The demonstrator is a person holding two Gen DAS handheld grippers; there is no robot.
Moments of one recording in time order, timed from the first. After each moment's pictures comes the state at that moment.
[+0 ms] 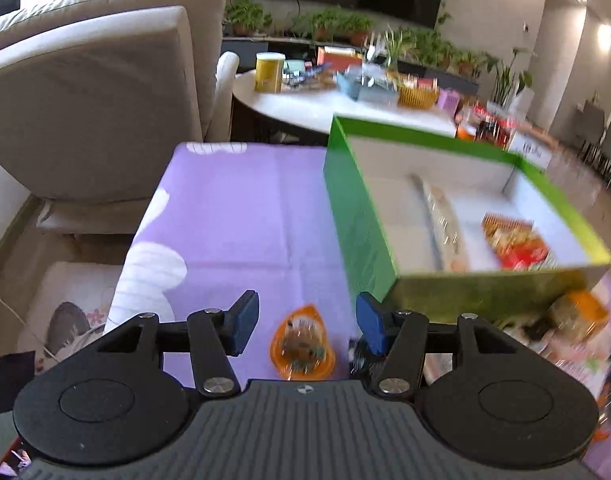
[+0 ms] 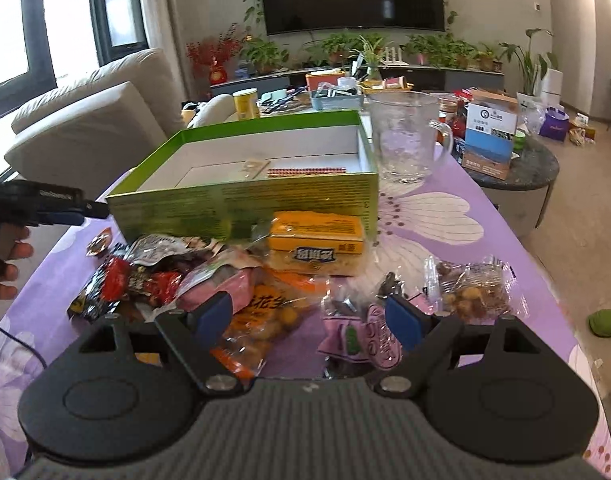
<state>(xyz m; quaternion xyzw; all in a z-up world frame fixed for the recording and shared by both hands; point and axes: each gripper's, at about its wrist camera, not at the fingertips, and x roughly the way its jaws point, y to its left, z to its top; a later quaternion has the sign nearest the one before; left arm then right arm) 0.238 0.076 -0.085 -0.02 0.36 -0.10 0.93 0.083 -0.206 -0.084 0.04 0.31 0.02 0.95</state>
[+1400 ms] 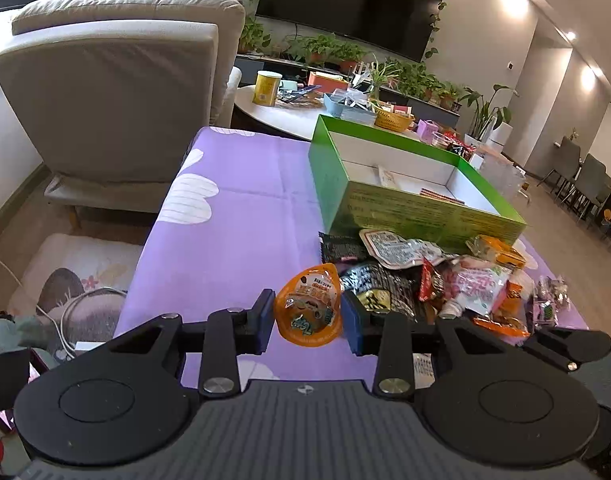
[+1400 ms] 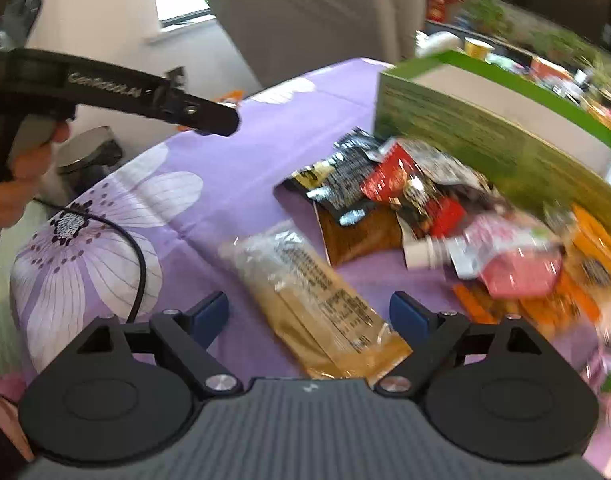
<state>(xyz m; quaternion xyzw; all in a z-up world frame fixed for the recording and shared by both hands) 0.092 0.119 -0.065 -0.09 0.33 -0.13 0.93 0.075 -0.089 -0.106 -0.13 0.40 0.28 0.86</state>
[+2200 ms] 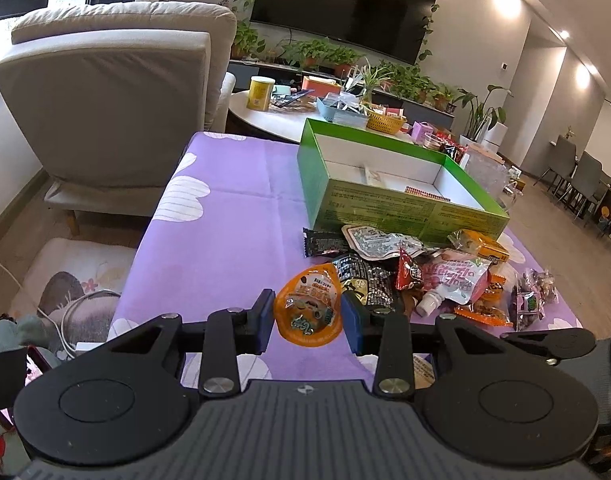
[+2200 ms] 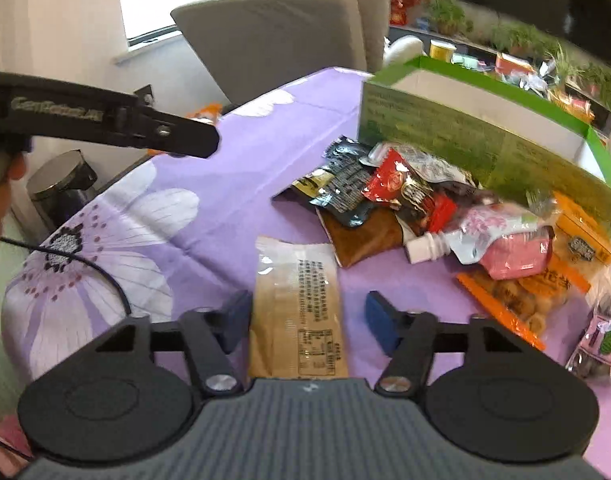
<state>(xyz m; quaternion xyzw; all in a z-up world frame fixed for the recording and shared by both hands) 0.073 0.111 -0.058 -0.08 0.32 -0.13 0.94 0.065 -0.079 -0.104 -0.10 0.38 0.25 0.89</state>
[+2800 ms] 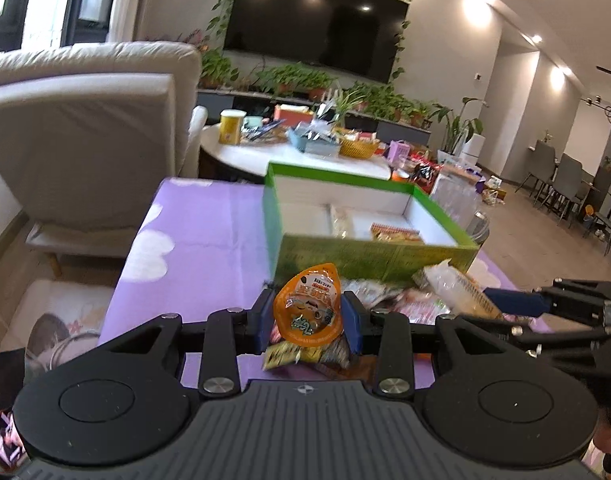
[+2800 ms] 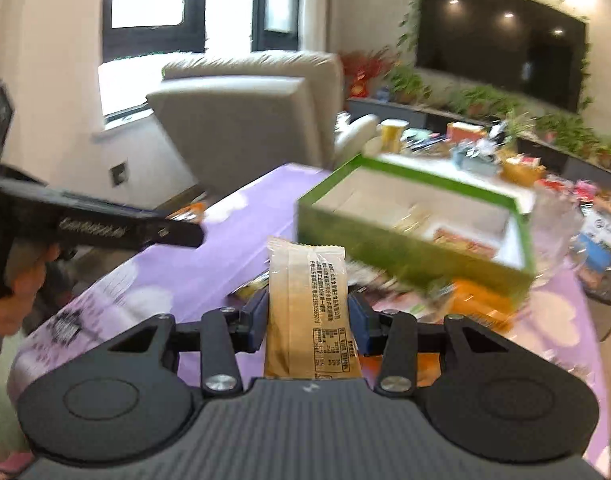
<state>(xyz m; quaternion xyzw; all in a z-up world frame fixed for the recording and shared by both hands) 0.085 0.083 -0.022 -0.06 0.27 -0.17 0.95 0.057 -0.121 -0.036 -0.08 0.27 0.19 0.94</state>
